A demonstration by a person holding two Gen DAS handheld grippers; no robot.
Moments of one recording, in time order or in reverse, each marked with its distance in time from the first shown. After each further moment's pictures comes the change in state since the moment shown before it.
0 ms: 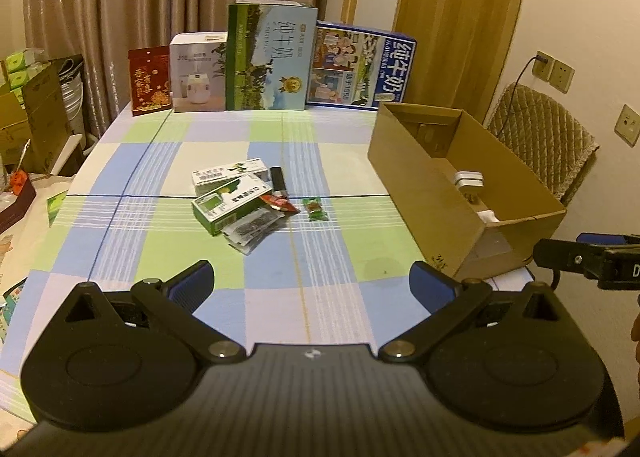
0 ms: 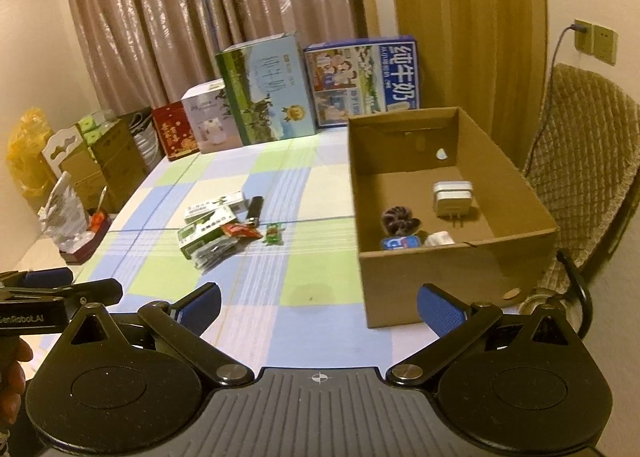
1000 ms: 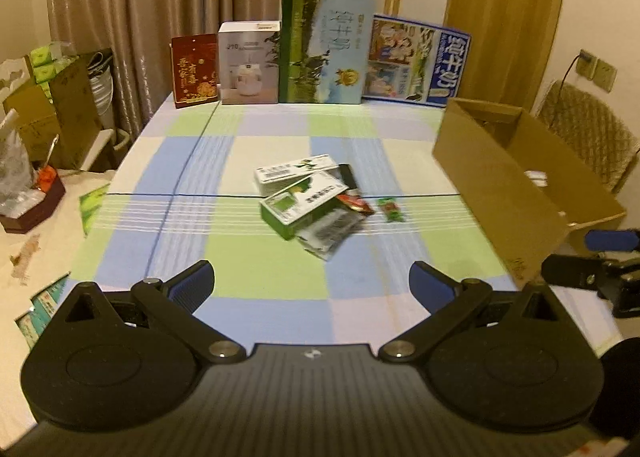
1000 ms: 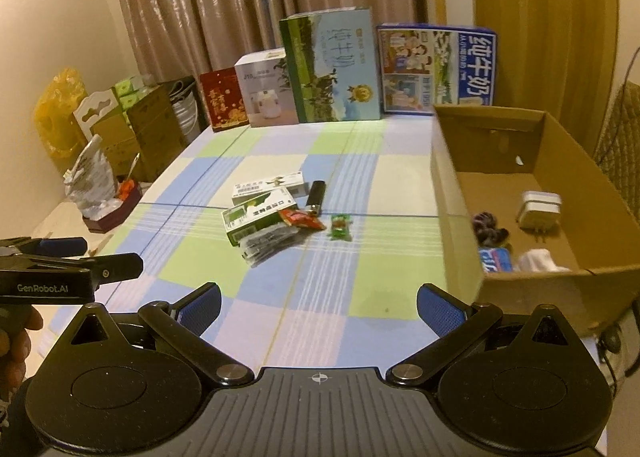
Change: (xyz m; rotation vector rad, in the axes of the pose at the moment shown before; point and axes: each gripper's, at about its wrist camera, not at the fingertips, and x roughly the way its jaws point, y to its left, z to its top) left arm 0.036 0.076 0.005 0.001 0.020 0.087; right arm 0.082 0.063 0.006 -0.101 0.046 0.083
